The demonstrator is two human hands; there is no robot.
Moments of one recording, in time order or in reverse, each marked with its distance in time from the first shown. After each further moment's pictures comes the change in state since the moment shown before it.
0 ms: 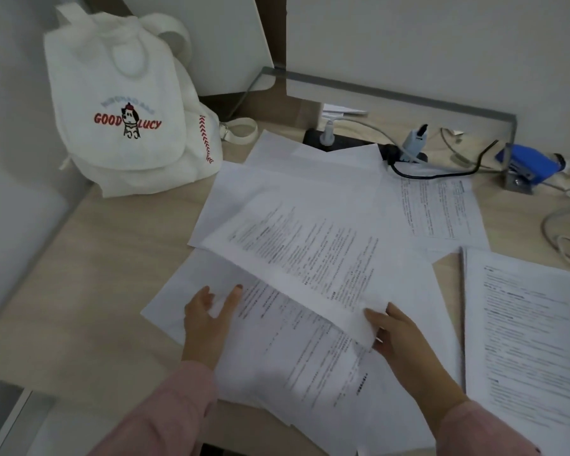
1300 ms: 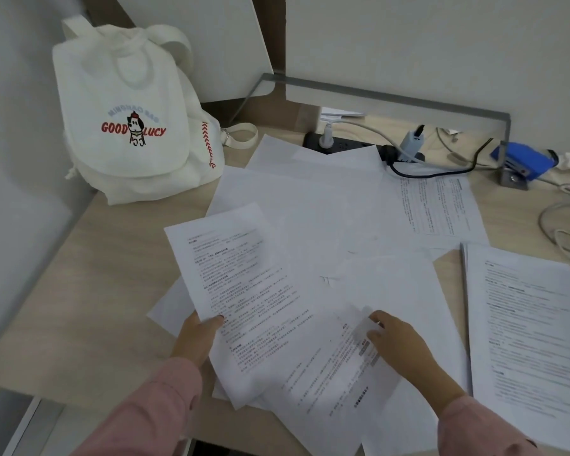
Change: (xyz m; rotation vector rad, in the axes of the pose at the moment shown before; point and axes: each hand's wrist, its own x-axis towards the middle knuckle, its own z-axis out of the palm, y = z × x) left_hand 0.016 -0.005 -0.028 -0.001 -0.134 -0.165; right_hand 0.020 0.020 -0.008 -1.264 0.099 -0.086
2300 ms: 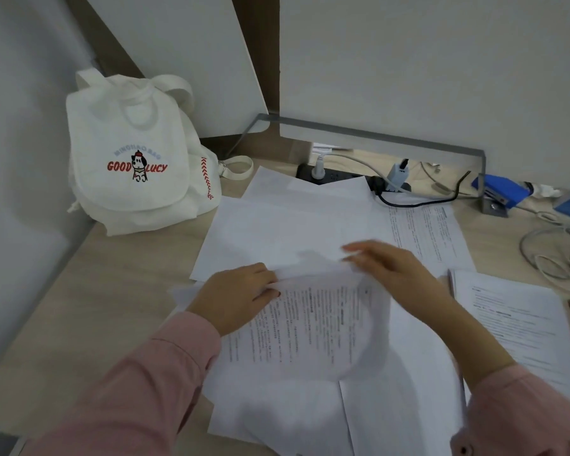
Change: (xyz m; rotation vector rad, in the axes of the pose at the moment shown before) left_hand -0.005 0.106 0.018 1.069 -0.132 1.197; right_hand -0.012 -0.087 -0.122 0.369 0.129 -0.513
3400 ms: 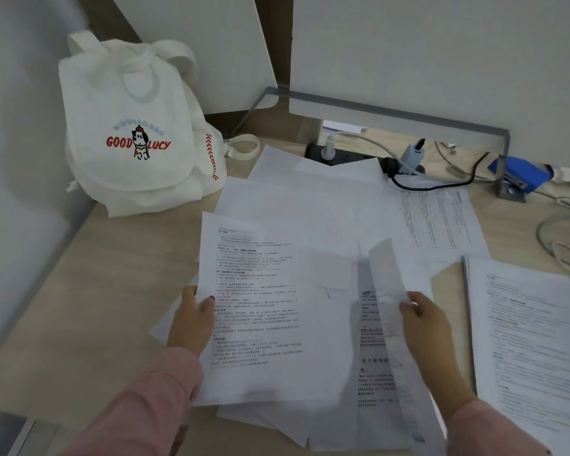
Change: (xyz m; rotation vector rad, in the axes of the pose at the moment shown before) left_hand -0.058 -0.036 0.054 -0.769 0.162 -1.025; right_hand -0.043 0.067 0.057 0.076 0.454 0.495
